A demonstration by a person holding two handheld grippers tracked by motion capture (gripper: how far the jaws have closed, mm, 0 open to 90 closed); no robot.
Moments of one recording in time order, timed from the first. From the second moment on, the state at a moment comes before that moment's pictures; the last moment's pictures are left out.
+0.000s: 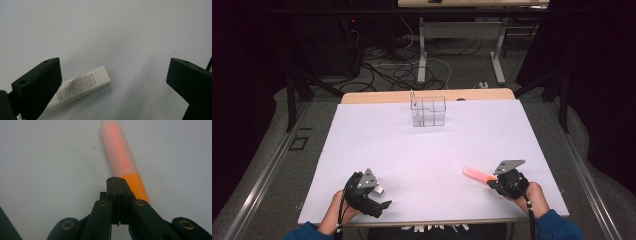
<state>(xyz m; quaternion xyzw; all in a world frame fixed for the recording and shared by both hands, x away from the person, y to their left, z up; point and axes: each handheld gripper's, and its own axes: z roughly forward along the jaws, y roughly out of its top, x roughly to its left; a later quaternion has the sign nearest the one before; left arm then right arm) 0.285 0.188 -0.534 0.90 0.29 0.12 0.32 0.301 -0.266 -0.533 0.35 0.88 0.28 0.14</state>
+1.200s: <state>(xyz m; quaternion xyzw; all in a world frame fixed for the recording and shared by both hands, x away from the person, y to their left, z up) 0.285 0.186 -0.535 0.90 0.29 0.12 0.31 0.337 -0.280 -0.544 0.41 0.86 0.23 0.21</state>
